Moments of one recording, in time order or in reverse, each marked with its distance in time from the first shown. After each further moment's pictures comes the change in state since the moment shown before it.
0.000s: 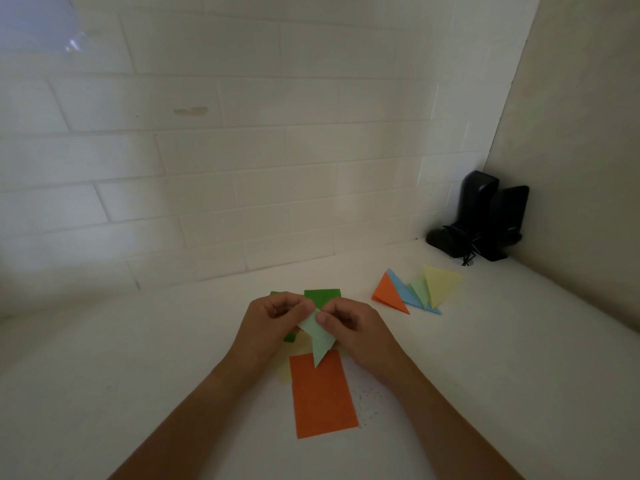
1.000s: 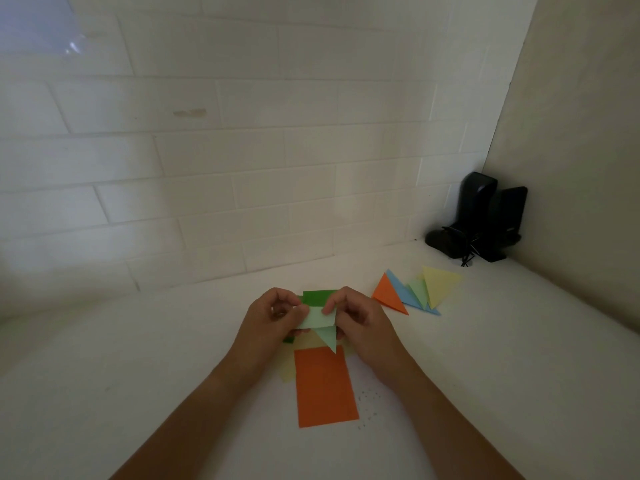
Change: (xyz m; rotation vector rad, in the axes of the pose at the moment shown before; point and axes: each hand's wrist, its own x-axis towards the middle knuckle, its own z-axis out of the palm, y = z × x) left_hand 0.005 -0.007 -0.002 0.037 0.043 -0.048; right_hand -0.002 -0.004 -0.005 0.111 0.090 0.004
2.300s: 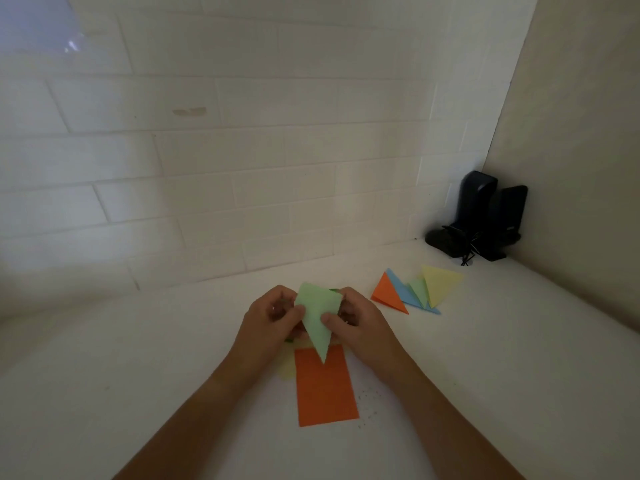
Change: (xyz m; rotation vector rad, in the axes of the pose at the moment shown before) left_hand 0.001 -0.003 -0.001 0.074 -0.026 0.070; right_hand 0.002 0.006 0.001 -0.057 -0.016 0.089
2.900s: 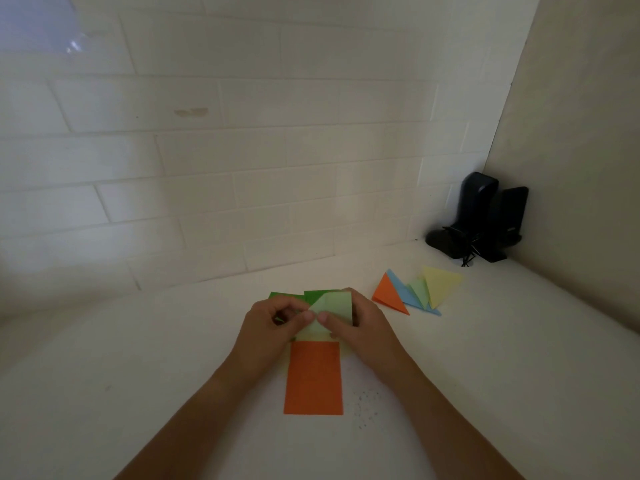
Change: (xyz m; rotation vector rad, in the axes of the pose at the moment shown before) left_hand 0.001 -0.003 -0.004 0.142 -0.005 0.108; right_hand -0.001 -0.004 0.000 0.044 0.028 -0.040
